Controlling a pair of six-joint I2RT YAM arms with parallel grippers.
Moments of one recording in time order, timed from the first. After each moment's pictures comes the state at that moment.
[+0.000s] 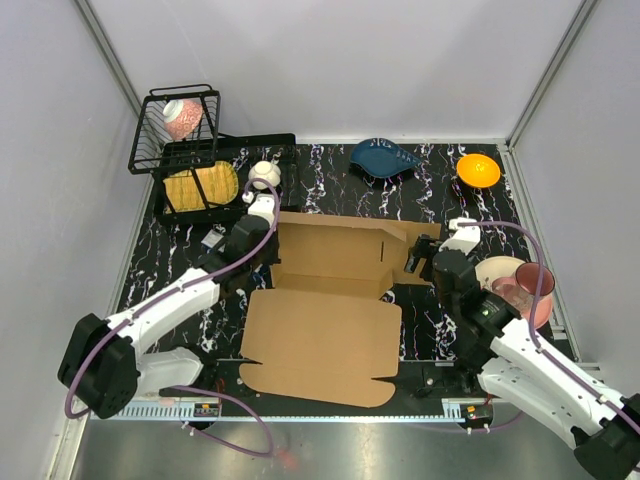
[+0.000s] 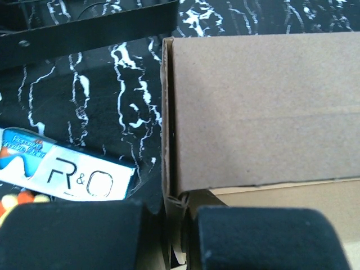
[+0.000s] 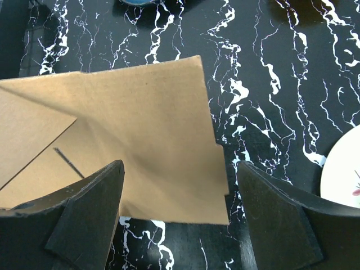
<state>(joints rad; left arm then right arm) -0.60 1.17 0.71 -0.15 -0.26 -0.33 0.65 0.70 0.54 -0.28 0.60 0.47</state>
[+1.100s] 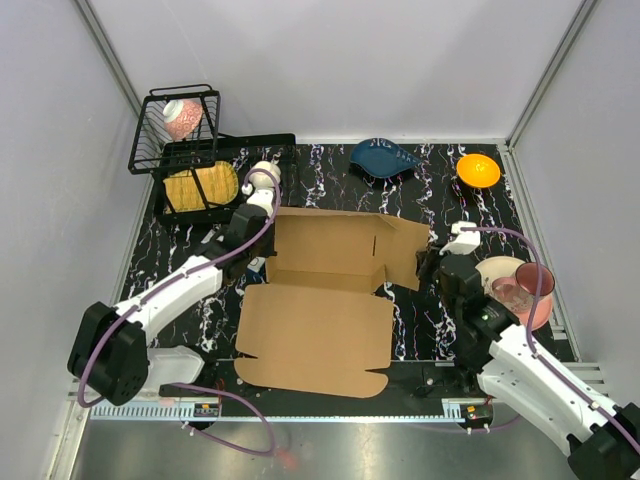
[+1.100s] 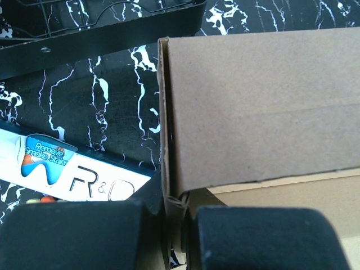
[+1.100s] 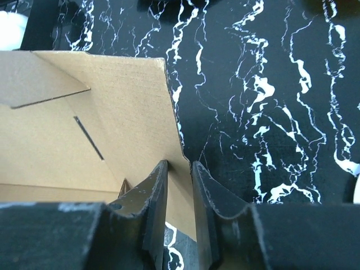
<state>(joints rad) -0.53 1.24 0.78 -0.20 -0.19 -0.27 0.58 0.66 0.42 -0.11 0.45 0.46</state>
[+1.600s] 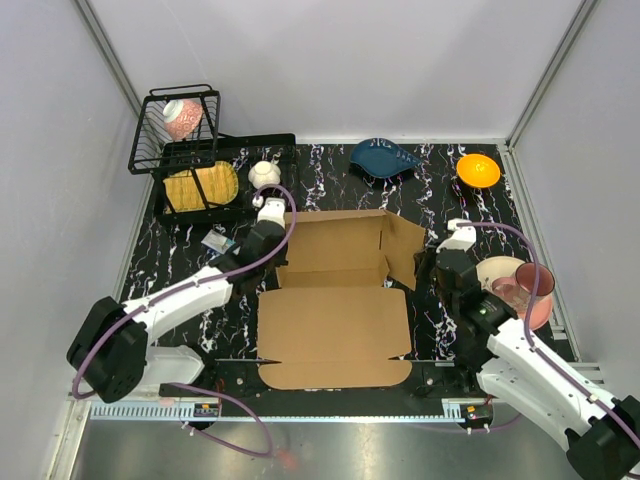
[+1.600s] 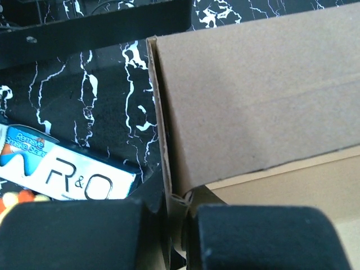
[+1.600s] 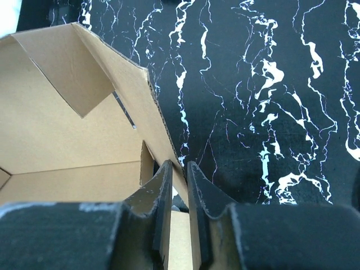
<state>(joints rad) -0.67 1.26 0.73 -0.11 -0.39 -0.33 0.58 0.71 0.46 -0.17 0.40 0.51</state>
